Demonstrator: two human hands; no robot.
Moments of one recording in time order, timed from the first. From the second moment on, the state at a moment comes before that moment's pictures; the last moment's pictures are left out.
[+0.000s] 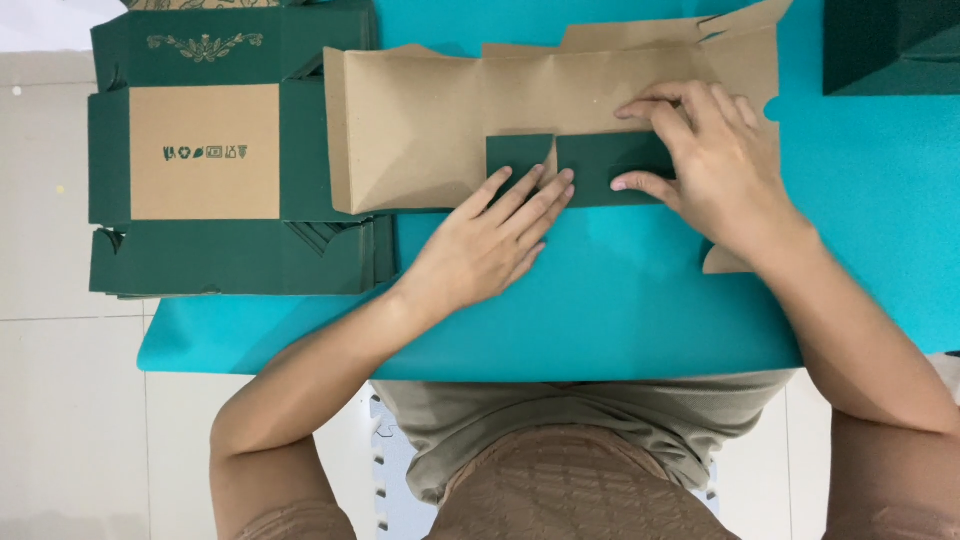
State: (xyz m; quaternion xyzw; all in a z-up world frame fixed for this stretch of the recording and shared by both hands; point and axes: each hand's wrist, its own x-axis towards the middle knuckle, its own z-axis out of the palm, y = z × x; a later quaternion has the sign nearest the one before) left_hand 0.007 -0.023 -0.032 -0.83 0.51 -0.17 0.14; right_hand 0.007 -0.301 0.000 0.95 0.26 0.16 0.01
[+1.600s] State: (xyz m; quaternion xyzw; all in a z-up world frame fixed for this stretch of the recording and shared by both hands) left_hand -0.002 -0.123 -0.048 -0.82 0.55 -0.13 -0.02; right_hand -0.082 -0.317 0.000 0.97 0.18 0.14 -0.11
